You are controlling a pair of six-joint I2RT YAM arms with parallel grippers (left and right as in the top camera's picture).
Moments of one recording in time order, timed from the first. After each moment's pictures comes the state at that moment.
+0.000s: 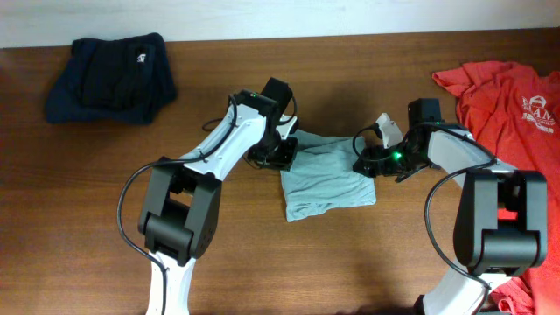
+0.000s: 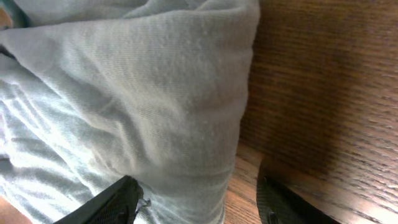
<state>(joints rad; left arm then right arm) -0.48 2.20 1.74 -1.05 0.29 -0.19 -0.07 1.92 1.14 -0.65 -0.53 -0.20</state>
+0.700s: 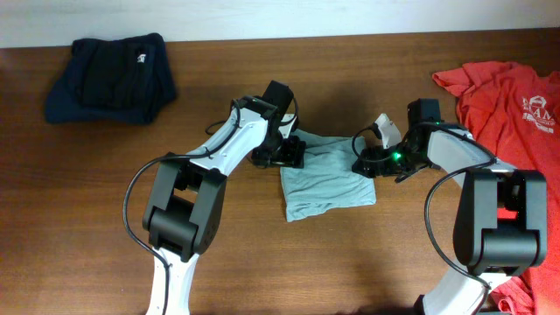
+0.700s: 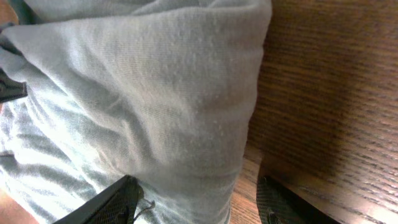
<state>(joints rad) -0.48 2.24 1.71 -0.91 0.29 -0.24 -0.07 1.92 1.14 -0.65 -0.55 -0.21</state>
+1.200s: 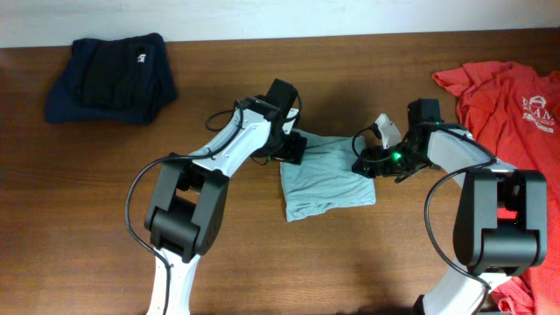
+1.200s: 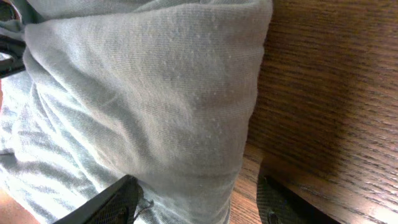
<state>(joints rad) -0.50 2.24 1.71 -0.84 0.15 -0.18 -0.07 1.92 1.14 -0.65 -0.55 -0.21</state>
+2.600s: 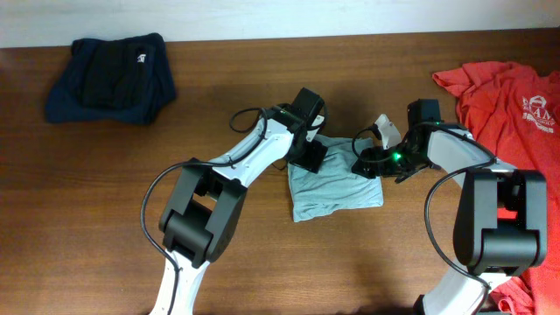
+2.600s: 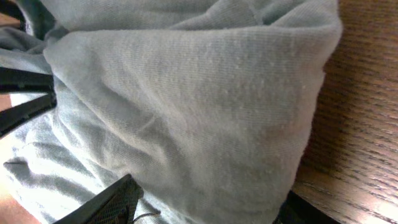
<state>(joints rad) -0.61 2.26 1.72 -0.77 0.12 -0.14 -0.07 1.92 1.14 -0.66 -0.55 -0.21</state>
